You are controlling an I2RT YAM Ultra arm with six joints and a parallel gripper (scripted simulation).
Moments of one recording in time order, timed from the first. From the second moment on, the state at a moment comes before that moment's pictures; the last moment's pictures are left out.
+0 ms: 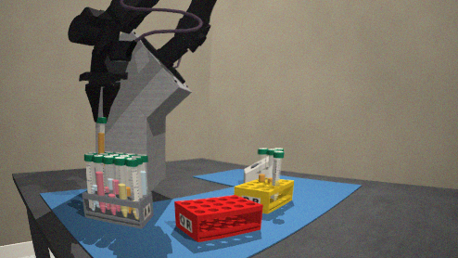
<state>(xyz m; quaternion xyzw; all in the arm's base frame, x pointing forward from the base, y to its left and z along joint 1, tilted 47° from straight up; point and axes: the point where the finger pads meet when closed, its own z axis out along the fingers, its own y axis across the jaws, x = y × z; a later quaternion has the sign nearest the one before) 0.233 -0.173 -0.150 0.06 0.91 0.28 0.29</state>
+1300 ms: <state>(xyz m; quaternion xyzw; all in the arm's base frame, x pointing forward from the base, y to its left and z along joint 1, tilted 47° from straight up) 0.247 -0.125 -0.104 0.04 0.92 0.27 0.29</state>
